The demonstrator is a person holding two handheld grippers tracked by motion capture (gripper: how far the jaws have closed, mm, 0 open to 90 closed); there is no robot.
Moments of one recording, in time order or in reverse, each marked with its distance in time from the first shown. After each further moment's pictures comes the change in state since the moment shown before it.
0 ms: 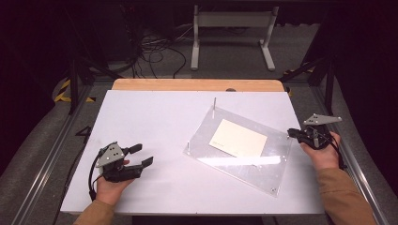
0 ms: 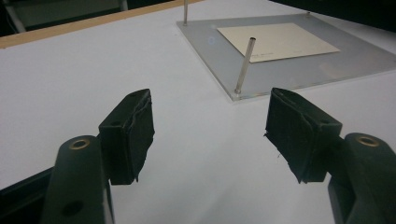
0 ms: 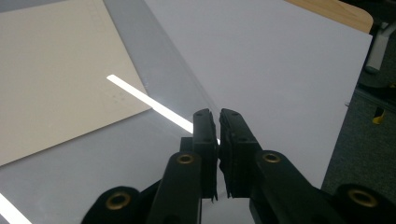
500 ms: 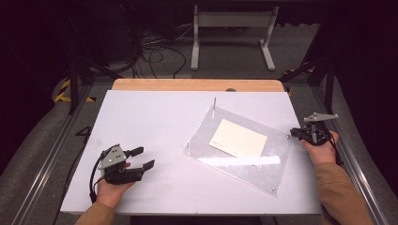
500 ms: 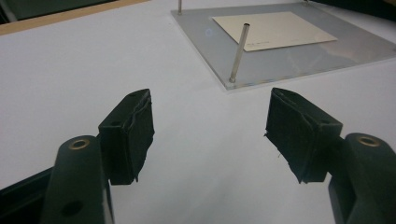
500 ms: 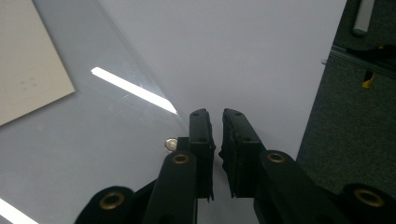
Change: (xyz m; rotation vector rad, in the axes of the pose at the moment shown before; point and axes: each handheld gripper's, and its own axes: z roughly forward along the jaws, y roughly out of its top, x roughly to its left) left arm -0.004 -0.004 -0.001 0.031 -0.003 0.016; right arm -0.031 -0.016 0.029 0.078 -0.056 0.102
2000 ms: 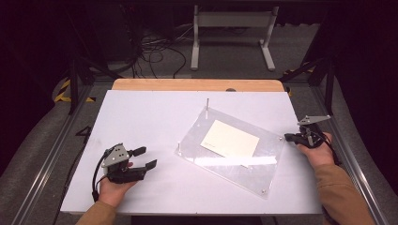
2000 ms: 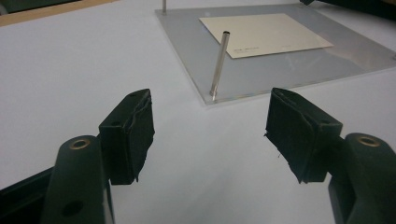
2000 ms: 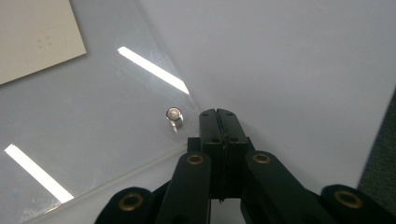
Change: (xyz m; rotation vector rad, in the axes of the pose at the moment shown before) left arm -0.001 0.002 0.009 0.019 -0.019 -0.017; right arm 0.017 0.001 0.006 0.060 0.123 -0.064
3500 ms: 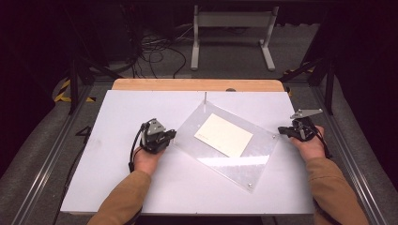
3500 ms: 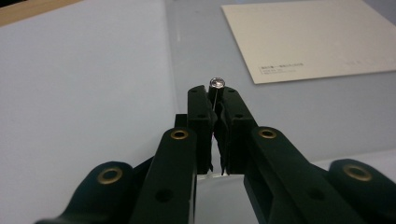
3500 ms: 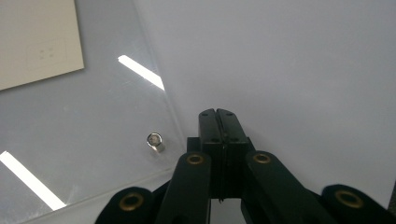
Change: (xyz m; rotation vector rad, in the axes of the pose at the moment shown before) left arm 0.023 0.051 0.117 0.134 0.144 -0.030; right arm 0.003 0.025 0.014 -0.034 -0.014 -0.020
